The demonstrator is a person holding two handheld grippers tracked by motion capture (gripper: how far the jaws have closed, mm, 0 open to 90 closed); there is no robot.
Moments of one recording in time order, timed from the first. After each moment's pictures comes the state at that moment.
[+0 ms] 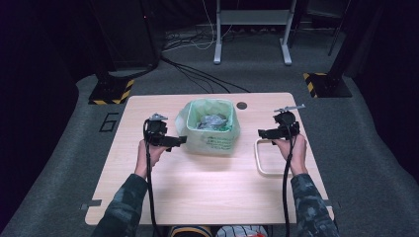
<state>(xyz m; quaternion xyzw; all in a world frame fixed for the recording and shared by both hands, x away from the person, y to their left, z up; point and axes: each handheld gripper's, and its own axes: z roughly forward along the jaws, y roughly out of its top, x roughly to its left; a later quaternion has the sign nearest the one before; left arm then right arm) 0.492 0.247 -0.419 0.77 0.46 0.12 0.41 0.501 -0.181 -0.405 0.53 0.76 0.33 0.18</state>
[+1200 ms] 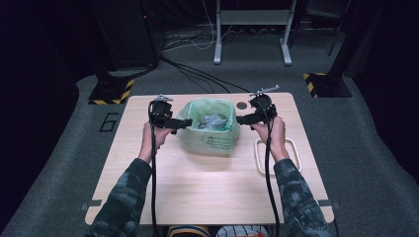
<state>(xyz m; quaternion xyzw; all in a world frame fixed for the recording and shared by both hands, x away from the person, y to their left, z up) 0.526 0.227 -0.377 0.78 0.45 0.13 0.42 0.529 -0.111 -0.361 0.48 0.79 0.35 0.17</state>
